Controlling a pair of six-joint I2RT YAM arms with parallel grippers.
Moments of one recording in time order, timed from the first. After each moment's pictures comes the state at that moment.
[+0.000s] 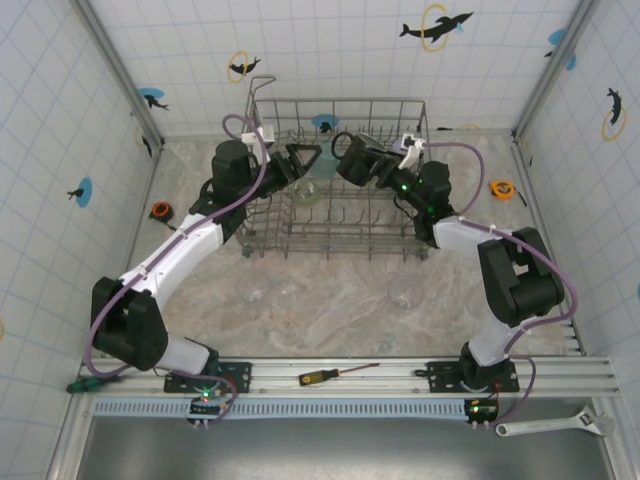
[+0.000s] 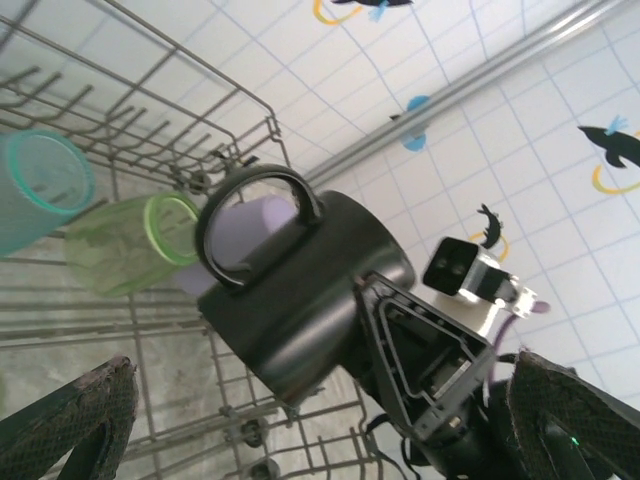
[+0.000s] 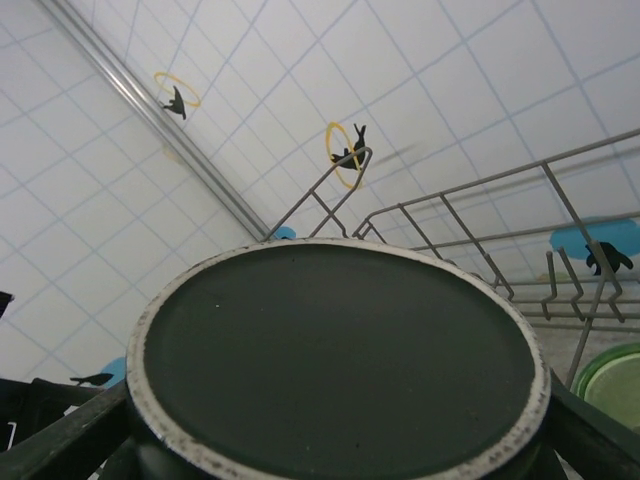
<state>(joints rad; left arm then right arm) -0.41 1.44 1.12 0.11 0.49 -0.85 0.38 1.70 0.92 0.89 -0.38 0.67</state>
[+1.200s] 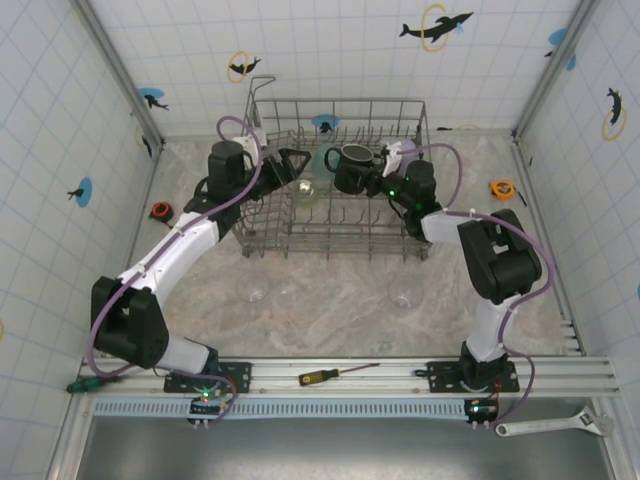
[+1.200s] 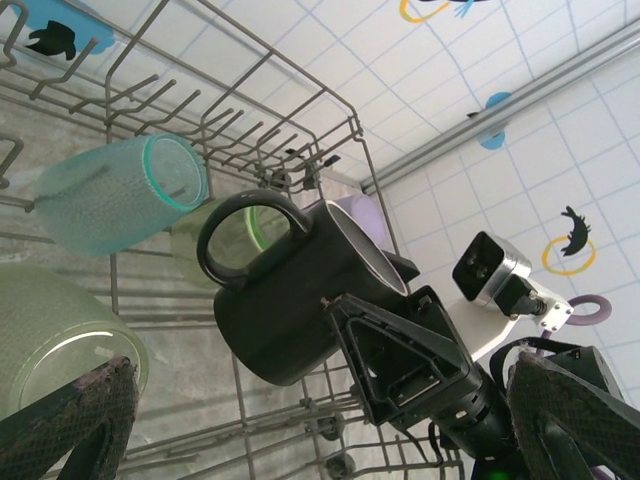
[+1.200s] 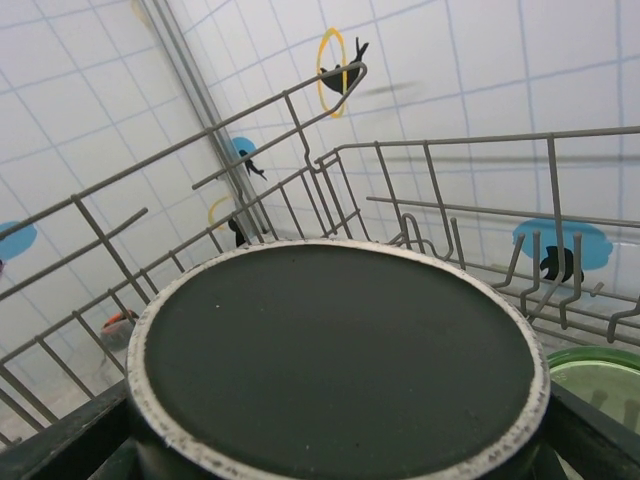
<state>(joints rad) -0.37 1.44 1.12 0.00 0.45 -0.76 0.39 1.88 1.00 0.88 -0.45 0.31</state>
